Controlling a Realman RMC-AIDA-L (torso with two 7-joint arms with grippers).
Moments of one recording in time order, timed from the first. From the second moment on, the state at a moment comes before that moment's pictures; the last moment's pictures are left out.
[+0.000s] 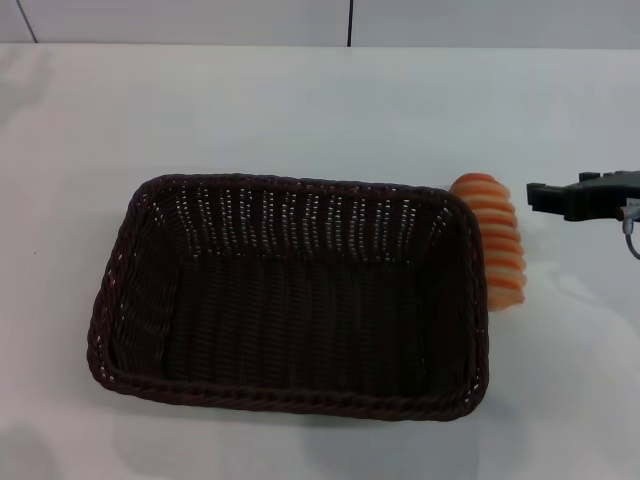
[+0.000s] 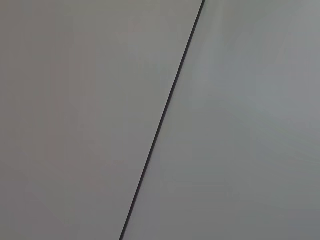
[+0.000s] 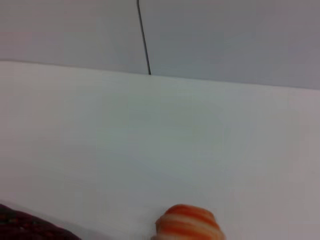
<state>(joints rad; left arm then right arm) -0.45 -2.02 -2.65 -0.95 1.26 -1.07 1.57 0.06 2.07 1.51 1.77 -2.65 1.02 -0.16</state>
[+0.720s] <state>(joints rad) -0.45 -2.01 -2.65 -0.97 1.23 -1.05 1.57 0.14 2.07 1.53 1.70 -2.64 1.08 -0.19</state>
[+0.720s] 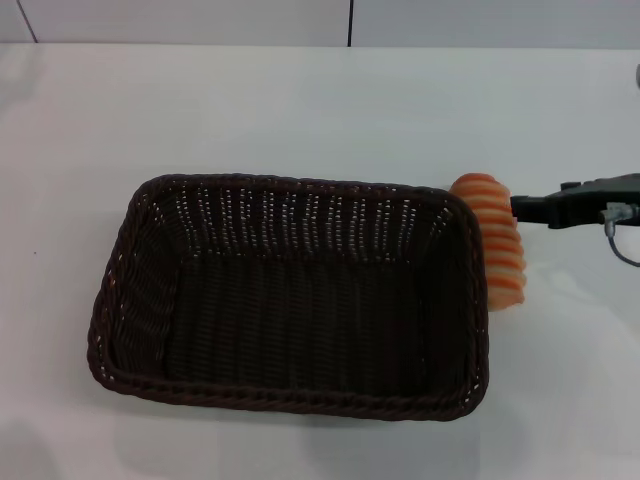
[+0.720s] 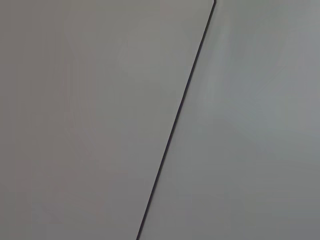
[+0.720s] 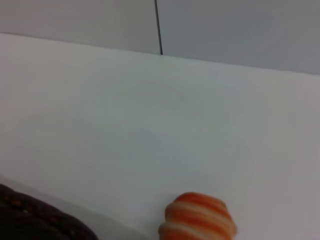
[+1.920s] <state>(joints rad) -0.45 -2.01 -2.64 -0.98 1.24 -1.05 1.57 0.27 2.07 1.59 1.49 -2.52 1.13 -0.34</state>
